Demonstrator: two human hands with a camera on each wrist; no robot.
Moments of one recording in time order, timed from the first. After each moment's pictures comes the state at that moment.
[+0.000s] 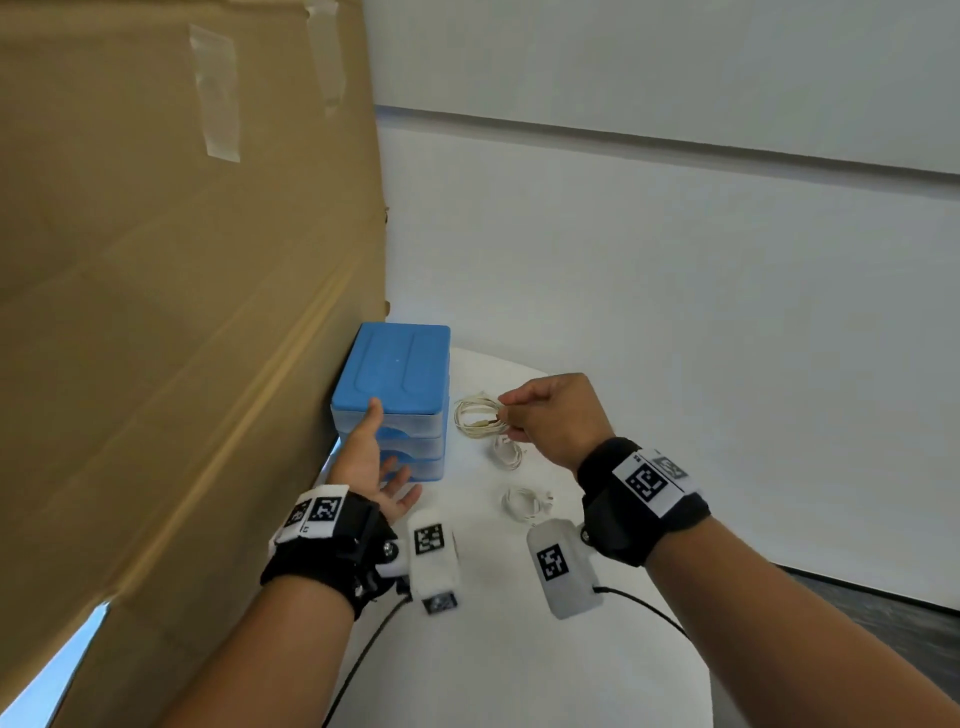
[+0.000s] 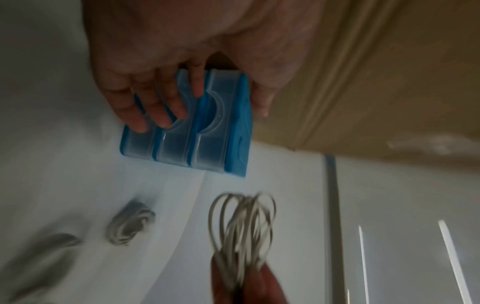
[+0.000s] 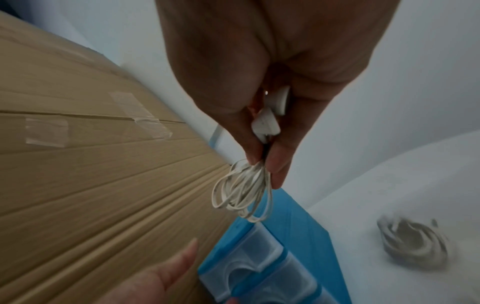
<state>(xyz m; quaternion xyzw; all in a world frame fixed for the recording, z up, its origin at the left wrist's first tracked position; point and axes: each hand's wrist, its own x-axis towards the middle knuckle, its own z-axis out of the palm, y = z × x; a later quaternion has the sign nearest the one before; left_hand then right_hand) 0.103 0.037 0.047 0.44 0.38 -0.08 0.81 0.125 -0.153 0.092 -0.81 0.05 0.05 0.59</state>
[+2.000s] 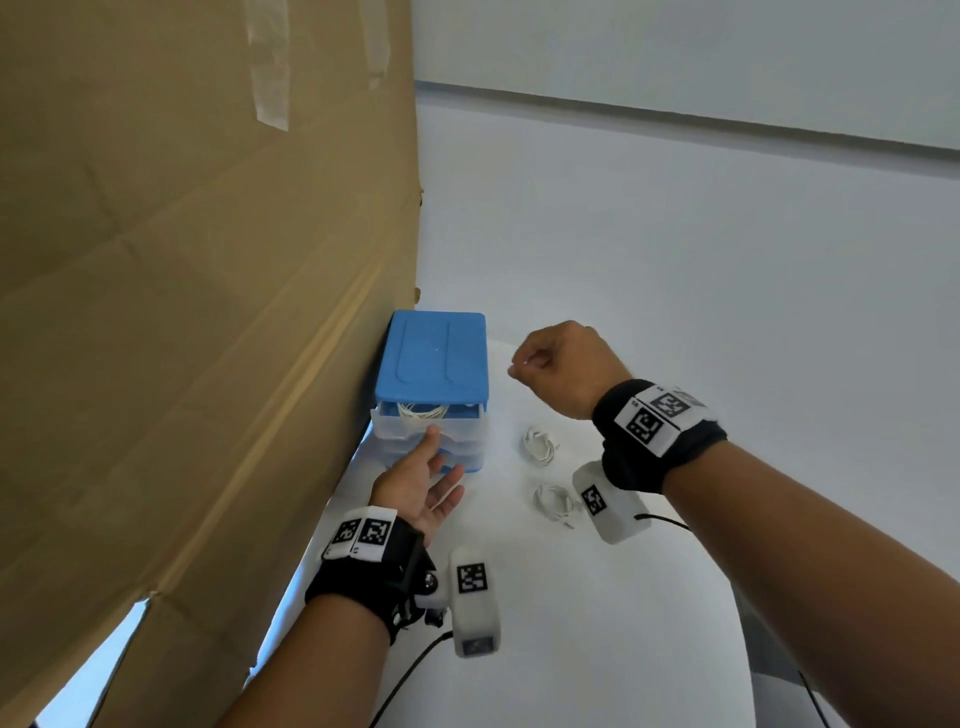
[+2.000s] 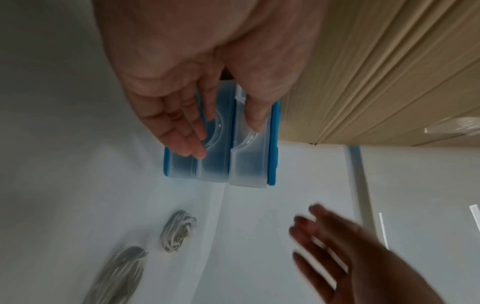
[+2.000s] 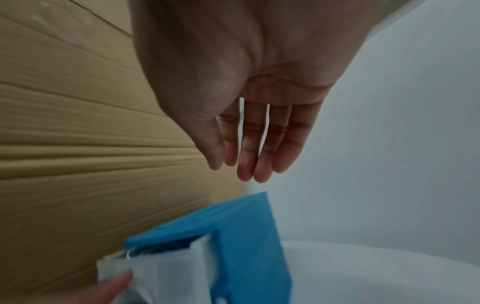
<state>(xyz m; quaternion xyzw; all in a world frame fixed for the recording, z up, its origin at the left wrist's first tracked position) 0.095 0.030 0.010 0.44 0.35 -0.08 0.83 0.175 -0.136 0.105 -0.95 -0.13 -0.01 0.30</state>
